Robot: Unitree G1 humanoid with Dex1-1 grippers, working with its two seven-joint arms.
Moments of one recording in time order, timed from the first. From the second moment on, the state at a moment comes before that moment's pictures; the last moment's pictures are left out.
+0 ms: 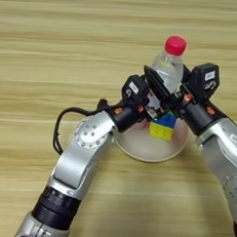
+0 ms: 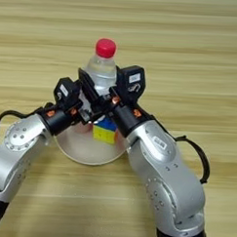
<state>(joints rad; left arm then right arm) -0.19 0.06 -0.31 -0.19 -0.16 0.14 -0.47 -0.10 -0.07 0.17 -0.72 0.38 0.60 0.13</state>
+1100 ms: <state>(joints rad) -0.18 0.06 -0.22 -0.17 -0.20 0.10 -0.47 -0.02 -0.11 0.23 -0.77 0.44 0.56 0.17</state>
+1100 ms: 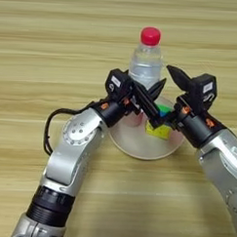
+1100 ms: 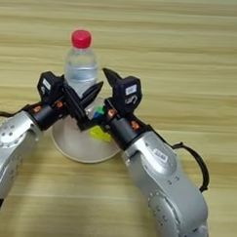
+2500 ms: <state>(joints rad) -0.20 0.11 -0.09 -0.21 -0.23 0.14 -0.44 0.01 -0.17 -0.01 -0.80 0.47 0.35 0.21</state>
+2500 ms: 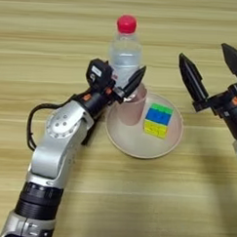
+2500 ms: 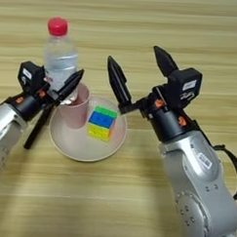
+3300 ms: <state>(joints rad) -0.20 0.17 0.09 -0.15 -0.25 0.12 -0.41 -0.01 -0.15 -0.09 -0.58 0.36 0.20 0.18</state>
